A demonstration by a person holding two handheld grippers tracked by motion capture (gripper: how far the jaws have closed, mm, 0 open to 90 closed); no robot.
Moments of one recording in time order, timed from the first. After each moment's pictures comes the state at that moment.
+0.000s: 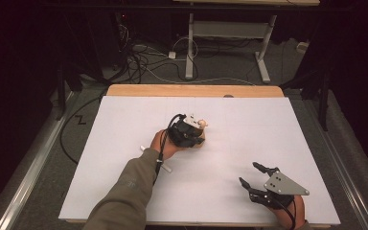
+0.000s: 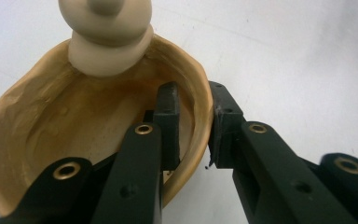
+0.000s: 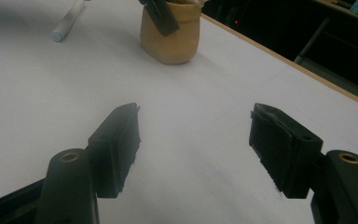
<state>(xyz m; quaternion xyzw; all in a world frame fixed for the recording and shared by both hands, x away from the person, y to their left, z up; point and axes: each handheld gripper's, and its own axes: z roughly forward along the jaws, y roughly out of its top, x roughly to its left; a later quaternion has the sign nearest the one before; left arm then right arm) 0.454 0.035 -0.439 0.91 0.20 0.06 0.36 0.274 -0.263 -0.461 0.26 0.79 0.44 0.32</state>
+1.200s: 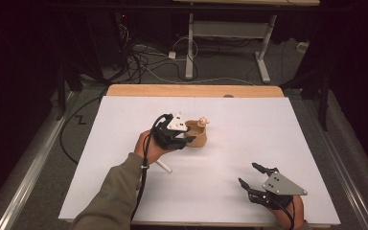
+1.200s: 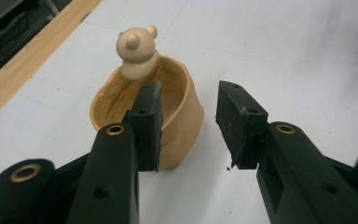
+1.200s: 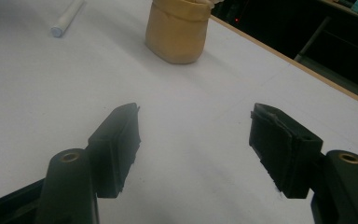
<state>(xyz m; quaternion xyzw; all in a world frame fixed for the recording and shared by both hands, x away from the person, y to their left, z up) 0.410 0.076 -0.397 0.89 0.17 0.16 0.38 0.273 -0.261 -0.462 0.26 0.80 0.44 0.33</state>
